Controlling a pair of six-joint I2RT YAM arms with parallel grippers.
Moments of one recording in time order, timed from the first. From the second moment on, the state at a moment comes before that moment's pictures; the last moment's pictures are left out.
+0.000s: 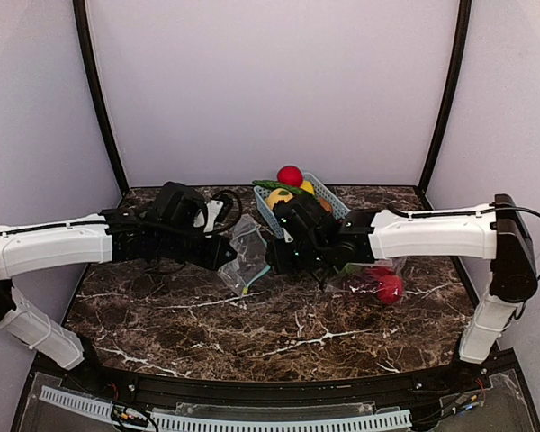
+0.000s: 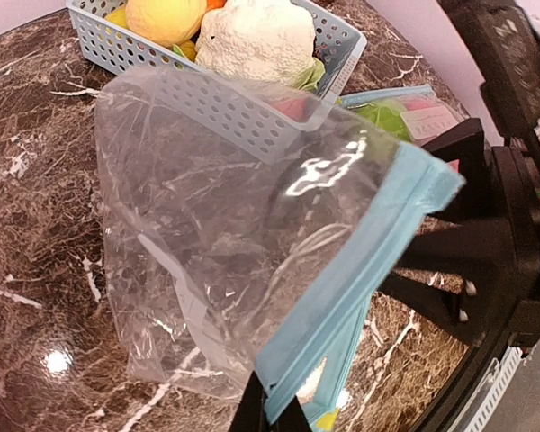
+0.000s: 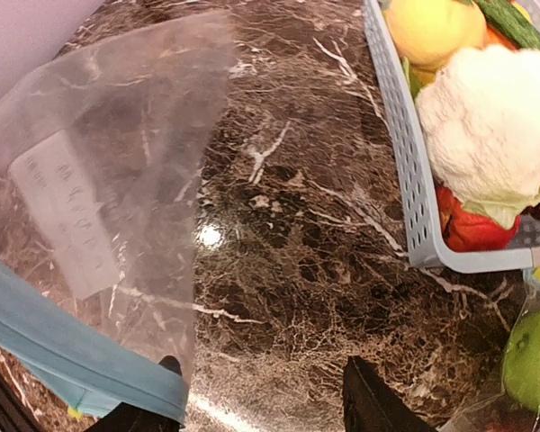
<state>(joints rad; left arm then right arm) -0.86 1.38 1.02 -0.37 0.01 -0.41 1.05 1.76 1.32 -0.40 0.28 0.56</state>
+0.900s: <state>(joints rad) -0.59 1.42 1.14 -0.57 0.06 -0.09 0.60 1.80 1.40 -0.51 -0.01 0.23</state>
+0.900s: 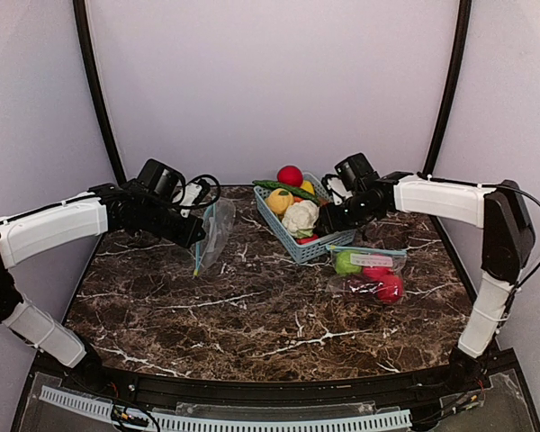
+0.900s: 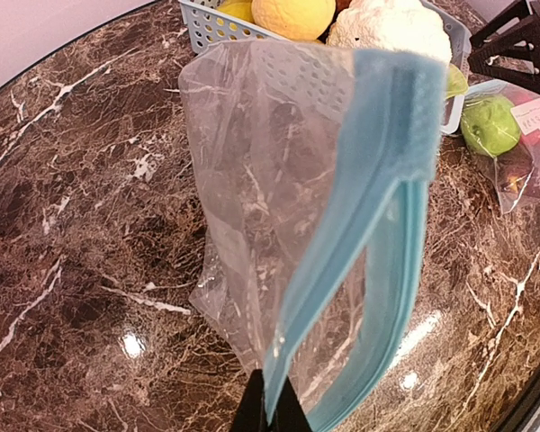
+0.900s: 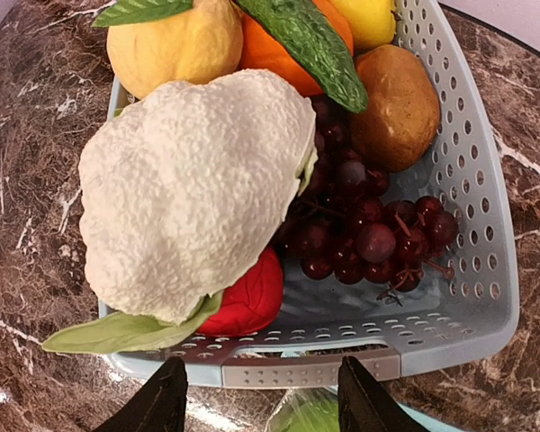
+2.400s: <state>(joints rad) -0.59 1.43 1.14 -0.57 0.09 -0.09 0.51 1.81 1.34 -0.15 -0.20 0.59</state>
